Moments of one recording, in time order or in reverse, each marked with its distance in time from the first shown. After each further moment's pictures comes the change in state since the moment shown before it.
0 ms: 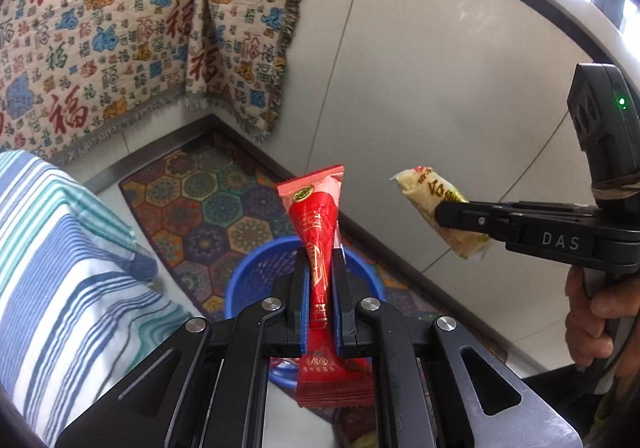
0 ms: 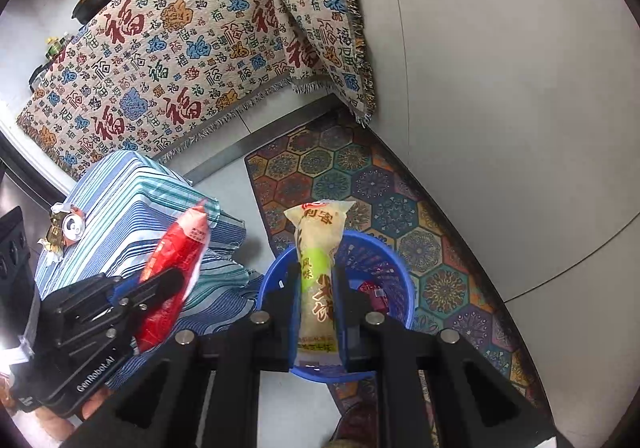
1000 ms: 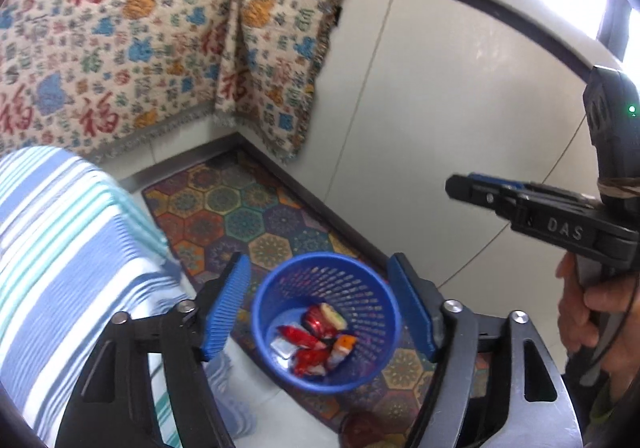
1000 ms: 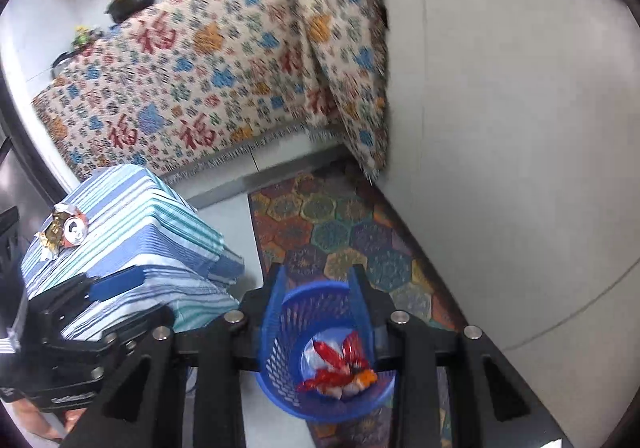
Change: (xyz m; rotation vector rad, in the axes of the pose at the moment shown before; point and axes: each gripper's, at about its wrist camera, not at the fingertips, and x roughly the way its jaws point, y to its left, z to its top) left arm -0.054 0.033 -0.014 -0.060 -0.096 0.059; right arm -0.025 0.041 0.010 -0.160 -0.204 -0.037
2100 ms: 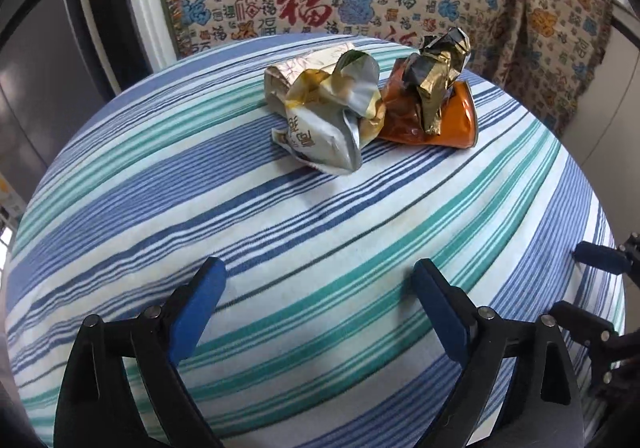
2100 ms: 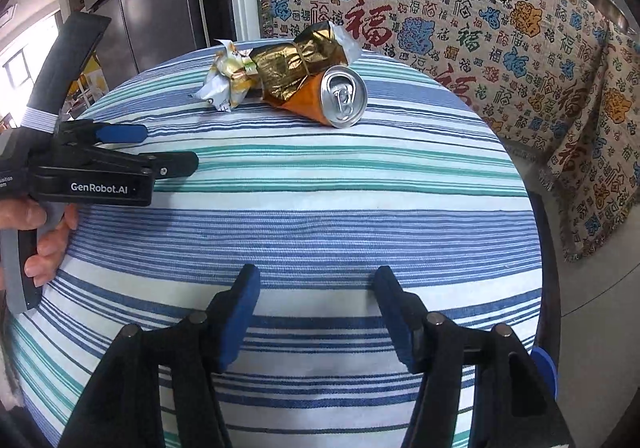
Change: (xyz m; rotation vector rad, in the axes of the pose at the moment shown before) left arm -0.129 0.325 -0.099 -0.288 0.095 0.556; right arm 0.081 0.362 -0.083 -0.566 0.163 0.326
